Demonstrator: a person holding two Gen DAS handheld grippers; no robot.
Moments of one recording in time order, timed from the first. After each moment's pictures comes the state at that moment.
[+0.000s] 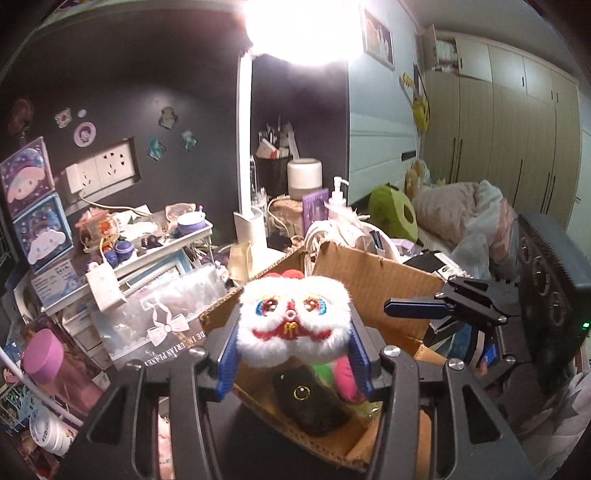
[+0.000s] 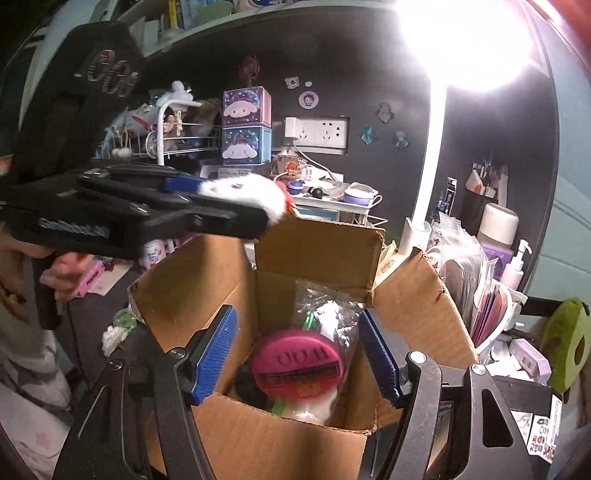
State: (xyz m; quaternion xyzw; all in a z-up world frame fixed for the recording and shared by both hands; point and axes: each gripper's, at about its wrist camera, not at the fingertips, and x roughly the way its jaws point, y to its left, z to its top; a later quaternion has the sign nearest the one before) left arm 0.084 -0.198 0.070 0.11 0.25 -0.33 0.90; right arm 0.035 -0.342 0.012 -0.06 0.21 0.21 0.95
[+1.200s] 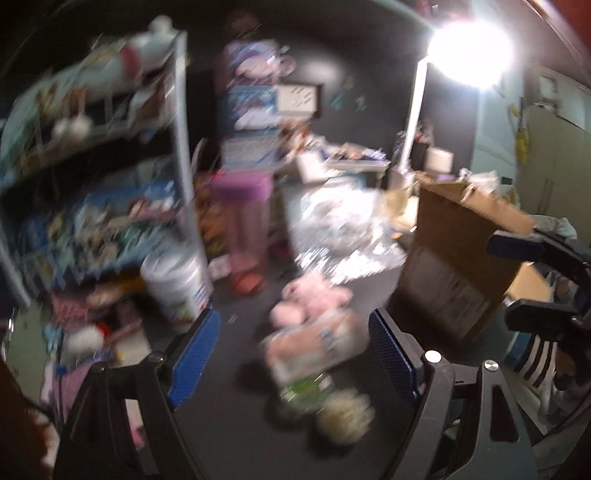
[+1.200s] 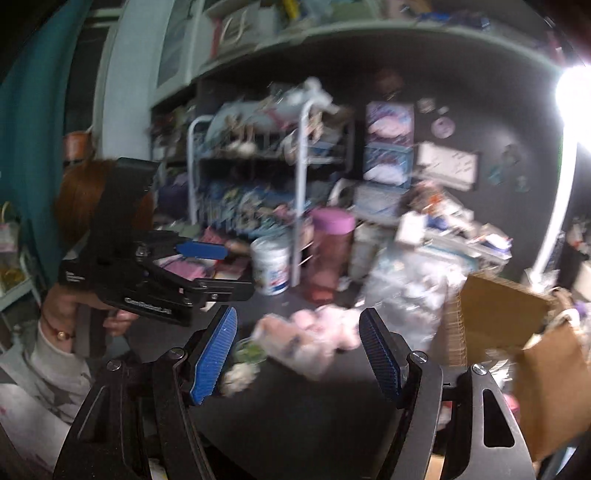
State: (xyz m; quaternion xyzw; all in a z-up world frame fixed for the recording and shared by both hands) left arm 0.028 0.033 -0.010 0.02 0.29 -0.14 0.95; right arm -0.002 -0.186 0.029 -0.10 0.19 0.36 0.91
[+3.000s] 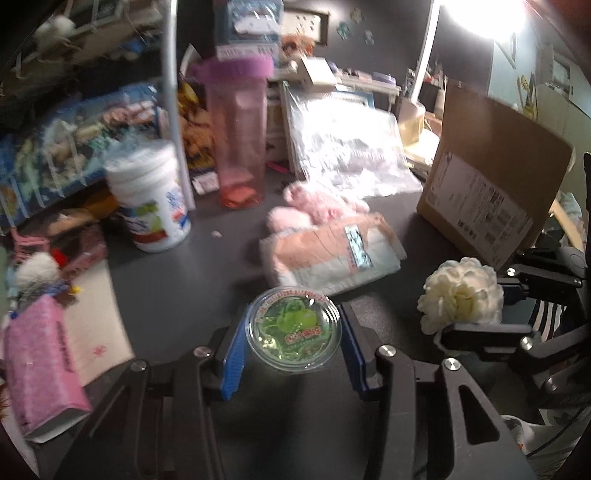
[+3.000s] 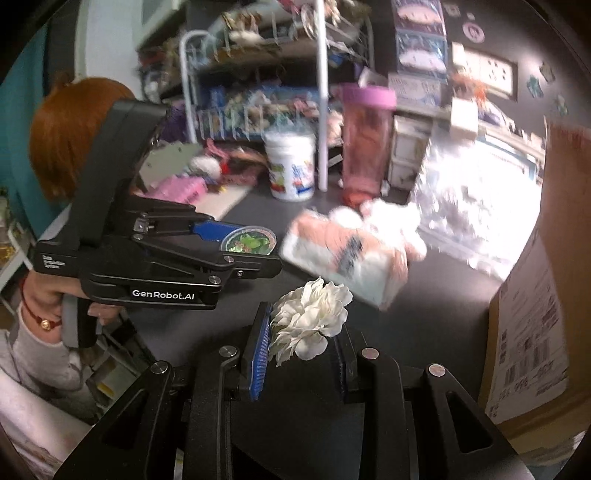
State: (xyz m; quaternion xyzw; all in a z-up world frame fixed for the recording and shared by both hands) left arm 0.043 0.028 -0.085 0.03 0.37 -0.15 0.92; right arm 0.025 -0.137 -0.066 -0.10 0.31 0.37 0.87
